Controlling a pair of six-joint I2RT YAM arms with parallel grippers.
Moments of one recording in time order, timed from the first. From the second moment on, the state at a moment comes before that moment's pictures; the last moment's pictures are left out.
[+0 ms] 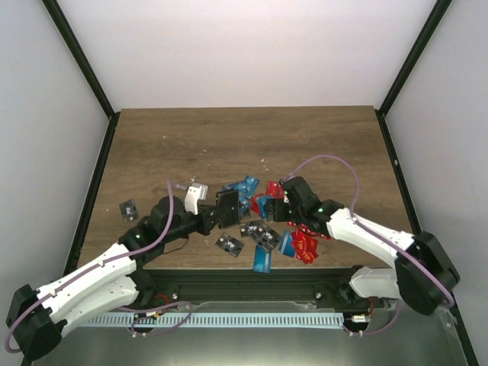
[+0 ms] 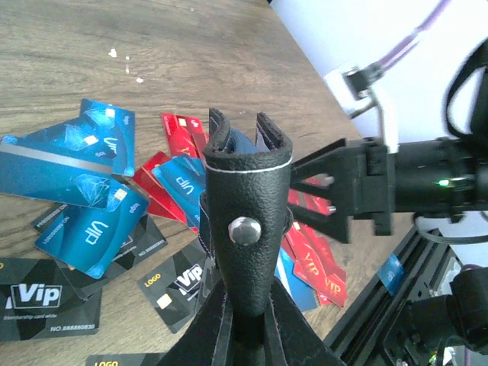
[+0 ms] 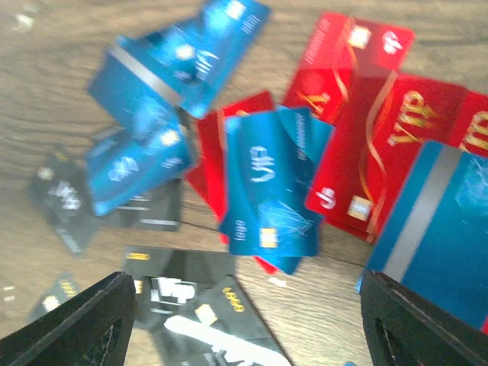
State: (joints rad) left arm -0.79 0.79 0.48 -0.08 0.16 -0.61; right arm 0.69 1.28 0.69 -0.30 0.02 0.57
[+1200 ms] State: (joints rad) left arm -0.79 0.68 0.47 -0.28 0.03 -0.66; right arm 0.83 1.43 0.76 0.06 -0.47 0.50
